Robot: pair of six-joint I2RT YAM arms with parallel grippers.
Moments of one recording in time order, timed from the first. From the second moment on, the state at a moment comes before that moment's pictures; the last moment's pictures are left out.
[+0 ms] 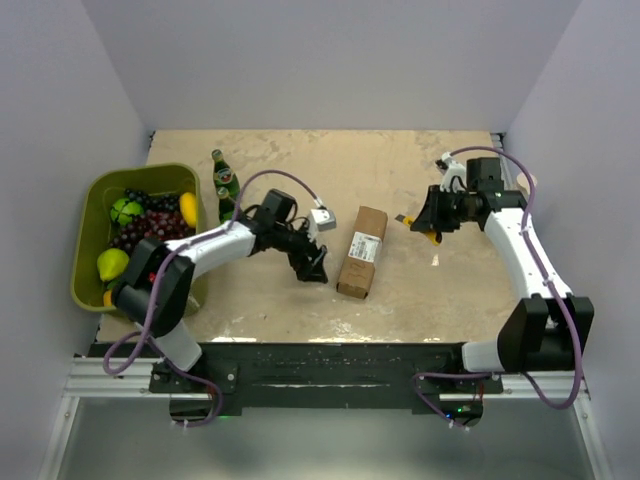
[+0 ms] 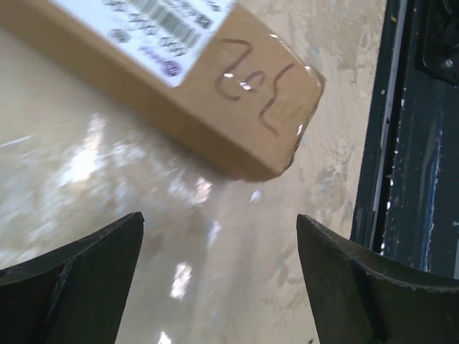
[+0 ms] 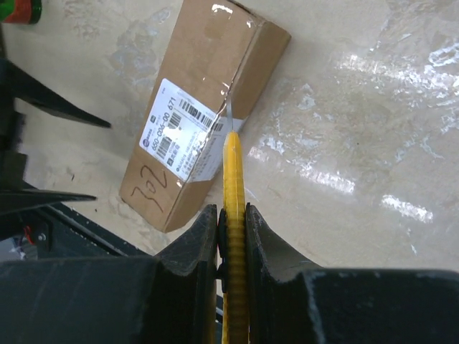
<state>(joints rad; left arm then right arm) -0.58 1.69 1.01 -0.25 0.77 0.29 0.01 1.37 1.18 -0.78 -0.50 0.08</state>
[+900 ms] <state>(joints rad) -0.60 2.08 1.49 -0.19 0.47 -0.30 0.03 1.55 1.22 -0.68 -0.45 0.33</state>
